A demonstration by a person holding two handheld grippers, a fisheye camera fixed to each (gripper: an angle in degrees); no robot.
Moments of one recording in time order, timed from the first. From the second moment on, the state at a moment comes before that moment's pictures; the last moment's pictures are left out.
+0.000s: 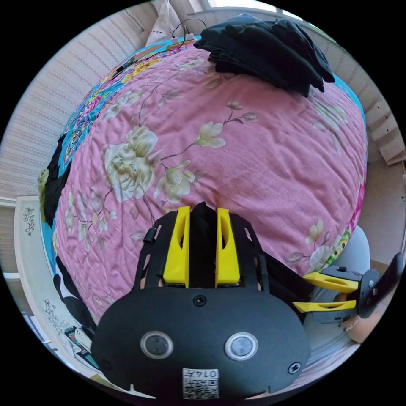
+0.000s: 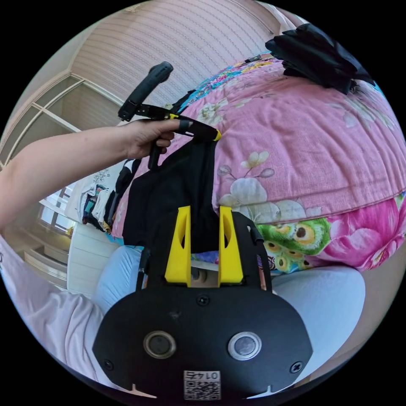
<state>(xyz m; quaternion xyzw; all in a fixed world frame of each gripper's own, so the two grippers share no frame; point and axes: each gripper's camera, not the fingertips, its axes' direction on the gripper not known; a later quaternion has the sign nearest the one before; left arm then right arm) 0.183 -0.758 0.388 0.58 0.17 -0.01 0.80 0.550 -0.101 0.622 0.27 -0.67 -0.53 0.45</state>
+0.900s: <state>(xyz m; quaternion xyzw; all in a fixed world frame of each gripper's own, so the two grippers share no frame) 0.158 -0.801 0.387 0.61 0.23 0.03 0.76 0.513 -0.094 0.658 0.30 -0.66 -0.55 0.42</state>
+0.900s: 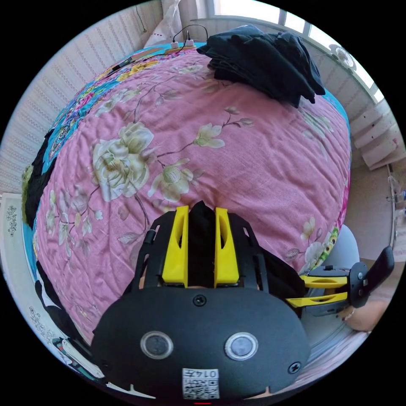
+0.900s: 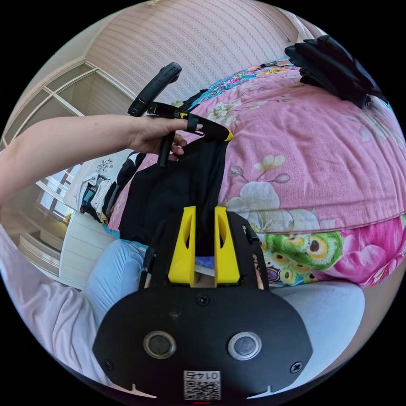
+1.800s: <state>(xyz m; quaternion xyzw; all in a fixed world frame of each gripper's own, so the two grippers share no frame) -0.072 -0.581 0.355 0.61 0.21 0.05 0.76 0.415 -0.001 0.720 0.36 -0.64 -0.61 0.30</state>
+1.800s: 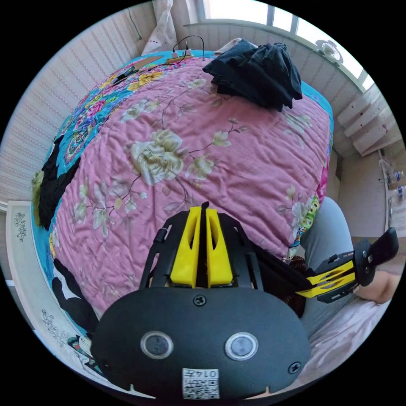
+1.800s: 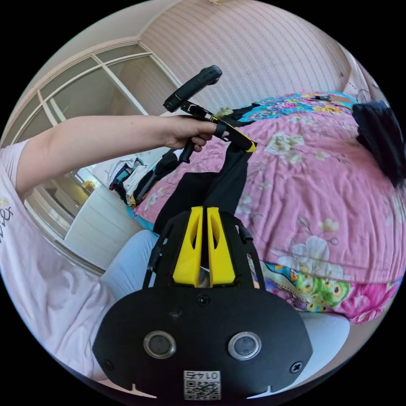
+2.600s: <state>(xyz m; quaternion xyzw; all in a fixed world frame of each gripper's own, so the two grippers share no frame) -0.357 -0.281 0.791 0.68 0.42 -0.15 0.59 0.128 0.308 0.707 0.42 -0.40 -0.79 0.22</state>
